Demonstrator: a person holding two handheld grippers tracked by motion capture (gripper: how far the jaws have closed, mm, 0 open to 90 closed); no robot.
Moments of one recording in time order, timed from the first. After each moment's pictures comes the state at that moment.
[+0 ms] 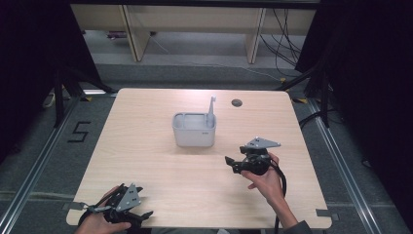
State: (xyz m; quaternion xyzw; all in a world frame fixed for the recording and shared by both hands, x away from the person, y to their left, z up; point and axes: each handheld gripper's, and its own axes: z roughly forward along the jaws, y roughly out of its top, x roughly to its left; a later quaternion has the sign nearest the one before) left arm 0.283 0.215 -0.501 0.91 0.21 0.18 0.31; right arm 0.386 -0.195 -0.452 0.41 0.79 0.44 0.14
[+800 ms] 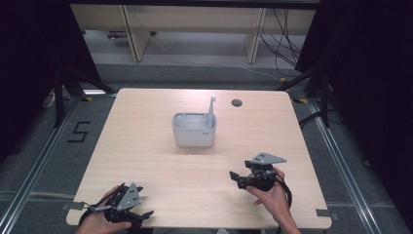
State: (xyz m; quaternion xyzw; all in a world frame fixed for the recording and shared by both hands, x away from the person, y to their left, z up) left arm 0.284 0.214 -0.502 0.91 0.21 0.18 0.32; right arm 0.350 -0.209 -0.471 0.42 0.79 0.43 0.13
